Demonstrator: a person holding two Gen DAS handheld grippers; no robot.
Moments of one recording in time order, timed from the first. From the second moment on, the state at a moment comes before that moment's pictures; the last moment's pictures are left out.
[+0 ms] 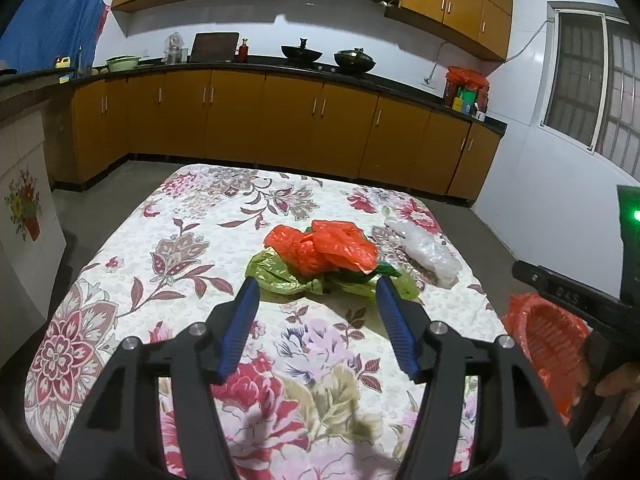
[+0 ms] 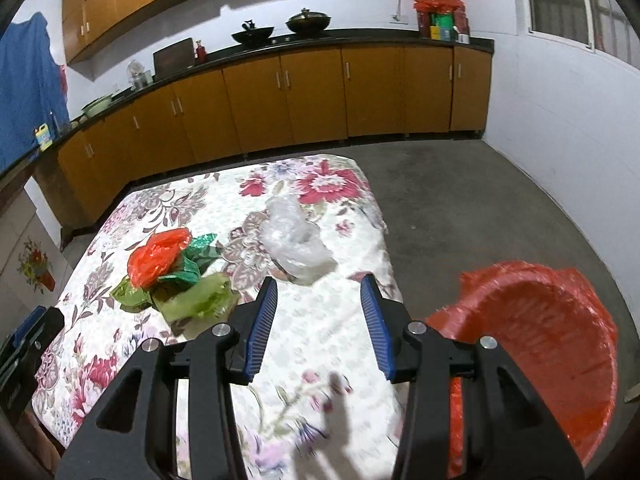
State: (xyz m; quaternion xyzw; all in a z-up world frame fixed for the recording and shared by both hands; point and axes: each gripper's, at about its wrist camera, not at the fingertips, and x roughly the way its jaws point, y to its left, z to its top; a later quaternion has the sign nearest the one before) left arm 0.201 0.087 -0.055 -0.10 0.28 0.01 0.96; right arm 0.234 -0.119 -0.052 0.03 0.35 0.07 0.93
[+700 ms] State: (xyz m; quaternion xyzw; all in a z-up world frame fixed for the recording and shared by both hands) left arm 0.226 0.143 -0.071 -0.16 0.28 0.02 0.95; right arm 0.322 -0.101 -0.086 0.03 0.37 0.06 0.93
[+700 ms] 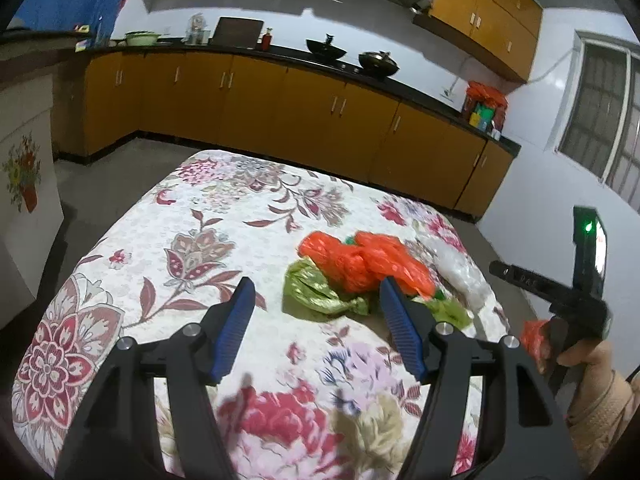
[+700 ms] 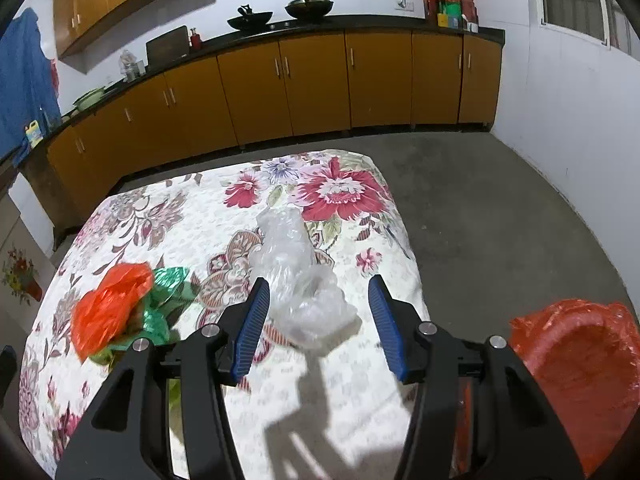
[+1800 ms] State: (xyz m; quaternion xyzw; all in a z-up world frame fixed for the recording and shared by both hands) left arm 0.343 0.088 -0.115 -0.16 0.43 -0.04 0.89; right arm 0.326 -0.097 -0.118 0.00 0.42 0.13 0.90
